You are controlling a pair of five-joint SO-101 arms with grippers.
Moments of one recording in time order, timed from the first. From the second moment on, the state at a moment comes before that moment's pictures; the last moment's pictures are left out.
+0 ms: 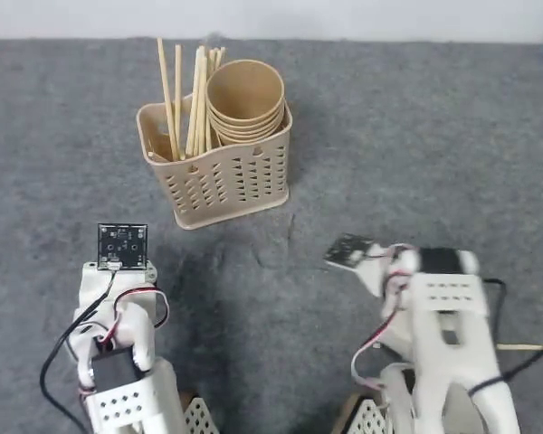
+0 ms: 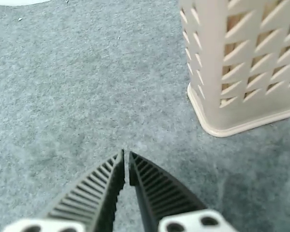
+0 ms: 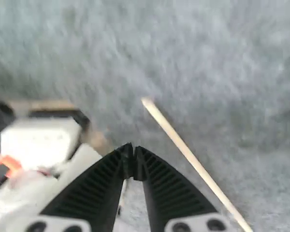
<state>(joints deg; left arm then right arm) -22.4 -102.7 96.7 55.4 -13.1 0.2 -38.8 58.7 89.4 57.3</state>
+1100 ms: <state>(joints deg) -22.4 -102.7 96.7 55.4 -13.1 29.2 -40.1 76.0 57.7 88.2</state>
